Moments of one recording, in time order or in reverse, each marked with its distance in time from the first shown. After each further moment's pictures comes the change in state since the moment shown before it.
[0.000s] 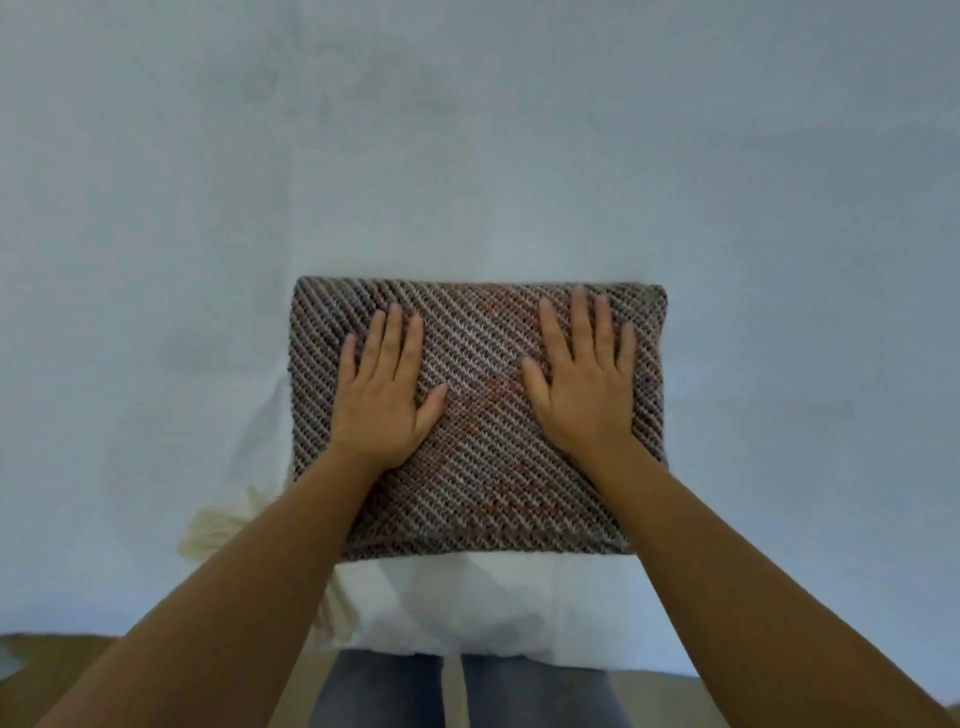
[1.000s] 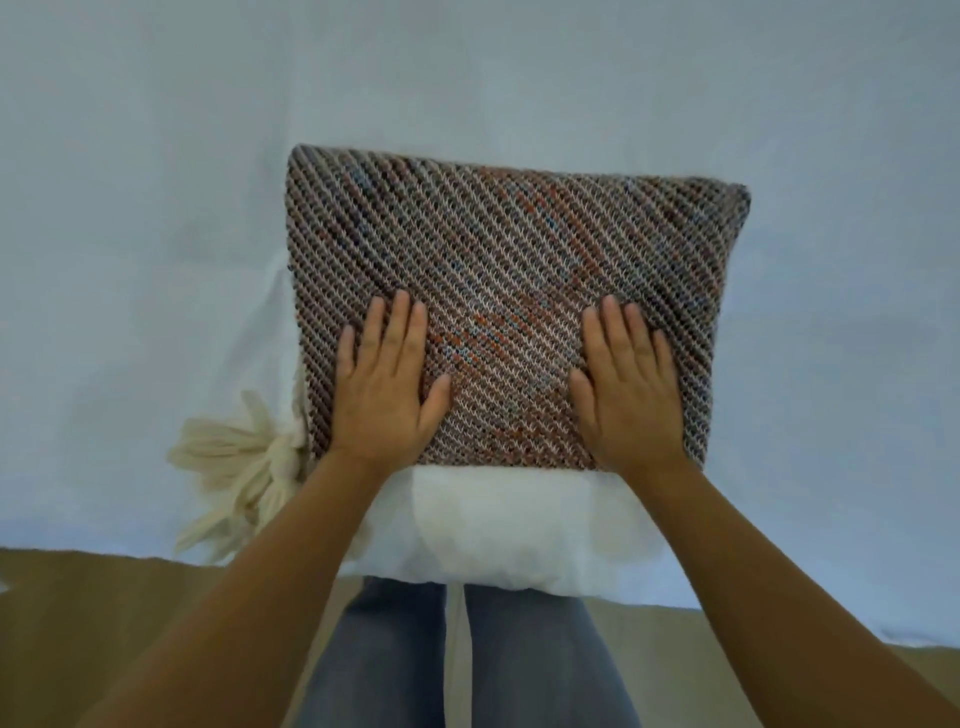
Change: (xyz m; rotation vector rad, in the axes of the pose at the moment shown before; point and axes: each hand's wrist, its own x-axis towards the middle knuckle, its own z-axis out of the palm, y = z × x) left_hand -0.077 -0.007 0.048 -0.067 0.084 -0.016; right_hand -0.087 0.007 0.032 -0.076 0.023 -0.099
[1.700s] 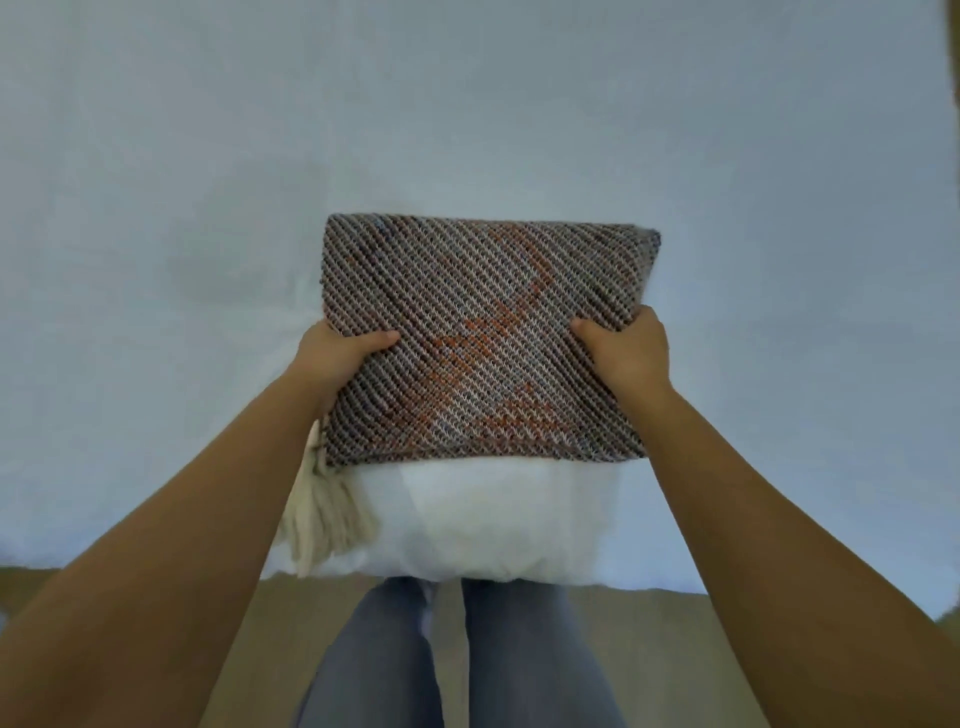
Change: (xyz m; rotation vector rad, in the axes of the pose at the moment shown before) left_hand 0.031 -0.037 -0.077 -1.234 -0.178 -0.708; right_hand 0.029 -0.002 -0.079 0.887 0.023 0.789
